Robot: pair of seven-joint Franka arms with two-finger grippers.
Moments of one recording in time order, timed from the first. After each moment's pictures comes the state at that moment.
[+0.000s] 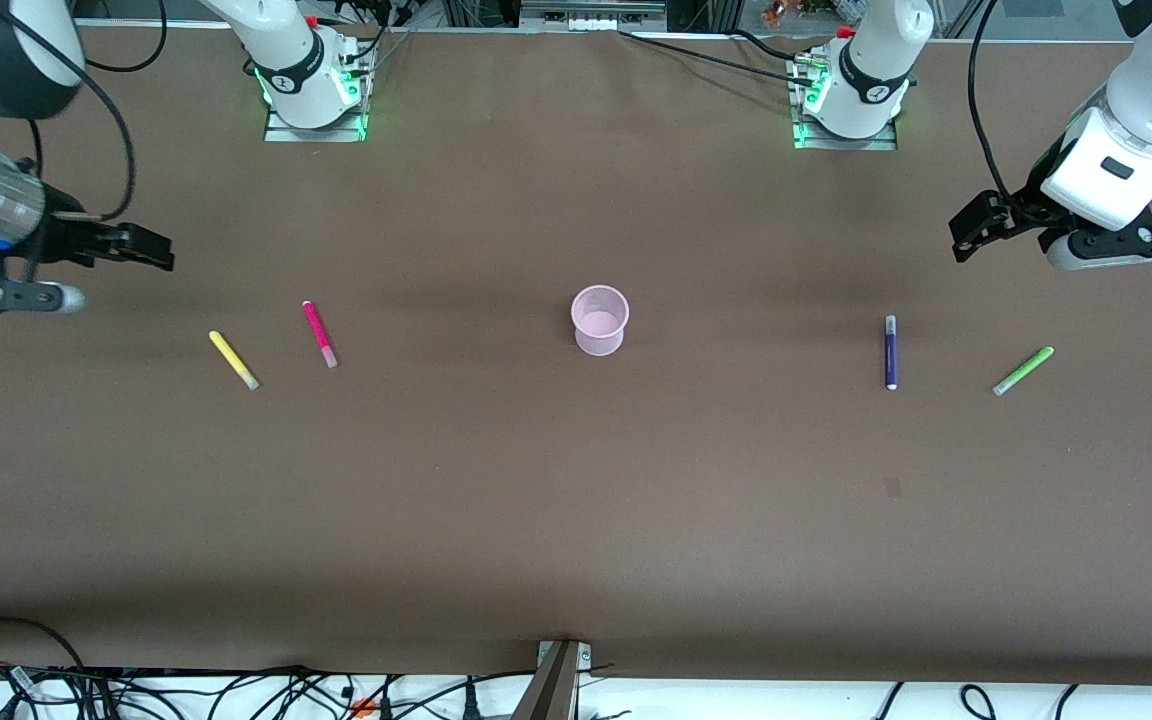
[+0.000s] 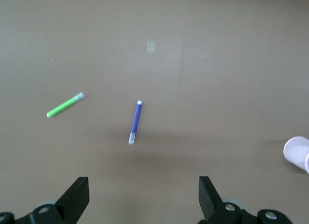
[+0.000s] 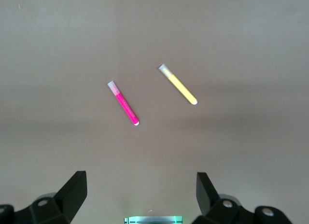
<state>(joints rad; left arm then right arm) -0.07 -0.06 -0.06 -1.74 0.04 1.62 -0.25 0.13 0.06 -0.09 -1.77 -0.01 1.65 0.03</state>
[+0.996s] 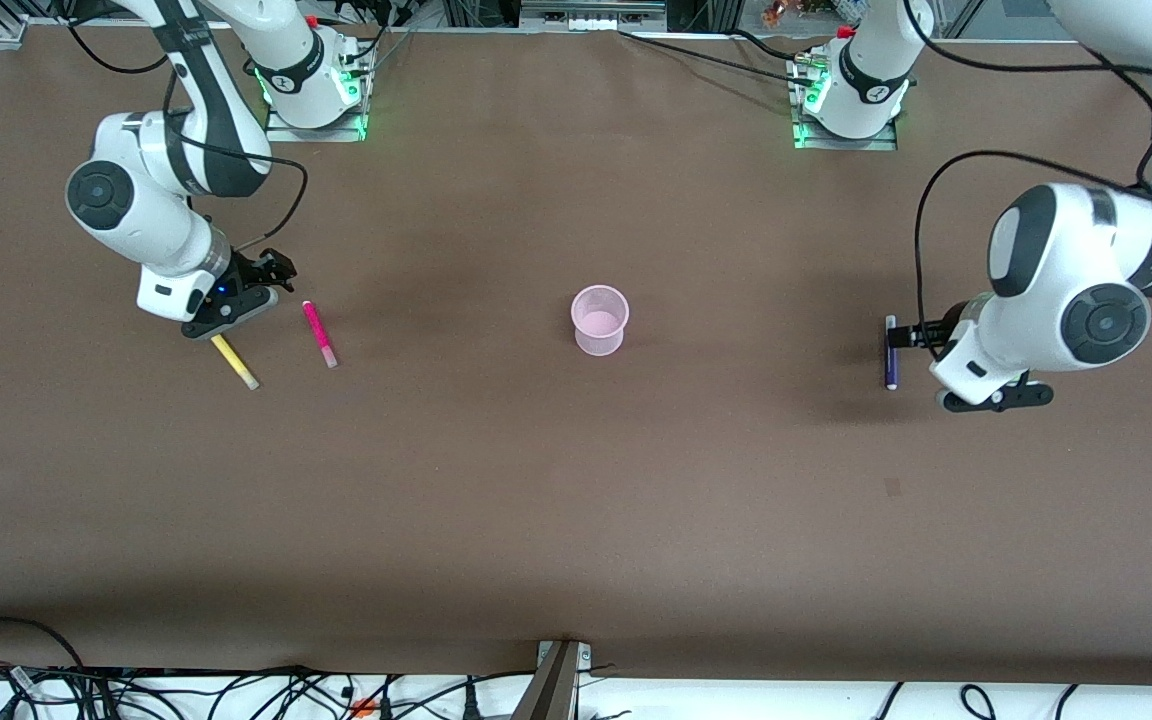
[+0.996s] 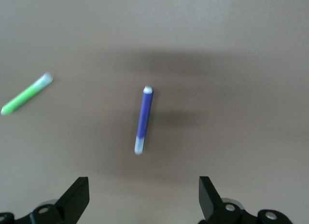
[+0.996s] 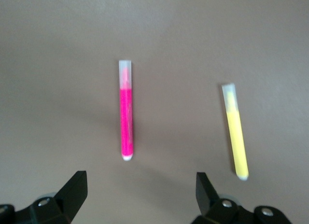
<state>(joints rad) -0.02 0.36 -0.05 -1.77 0.10 1.81 -0.17 0.14 0.11 -0.05 -2.40 -0.01 2.46 -0.43</state>
